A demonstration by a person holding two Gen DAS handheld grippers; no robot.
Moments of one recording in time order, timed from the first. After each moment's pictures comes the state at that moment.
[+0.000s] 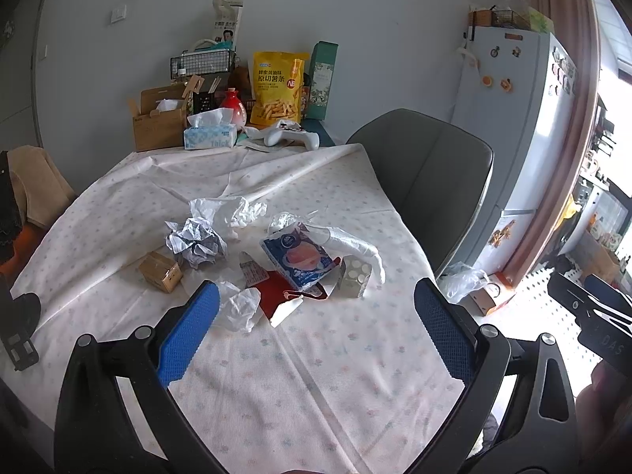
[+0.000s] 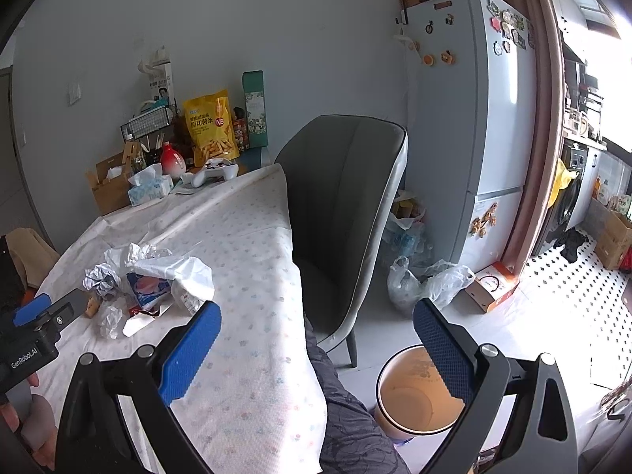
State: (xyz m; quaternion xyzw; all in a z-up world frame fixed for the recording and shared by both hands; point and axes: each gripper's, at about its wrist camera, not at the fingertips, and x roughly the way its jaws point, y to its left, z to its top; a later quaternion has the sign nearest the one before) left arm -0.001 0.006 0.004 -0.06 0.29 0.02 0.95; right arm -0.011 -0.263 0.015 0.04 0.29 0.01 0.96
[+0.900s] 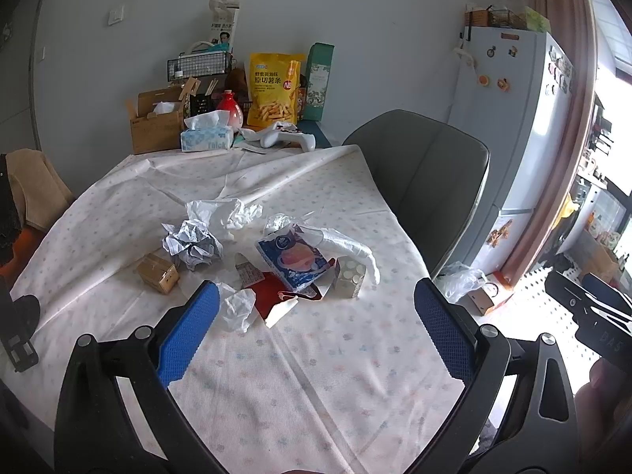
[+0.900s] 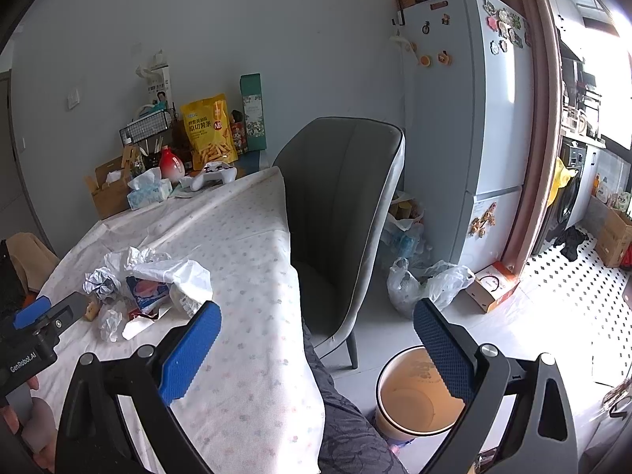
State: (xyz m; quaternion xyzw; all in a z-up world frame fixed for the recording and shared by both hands) left arm -0.001 0.004 0.005 -0.06 0.29 0.02 0.96; right arm -0.013 -0.267 0.017 0.05 0.29 0.01 0.96
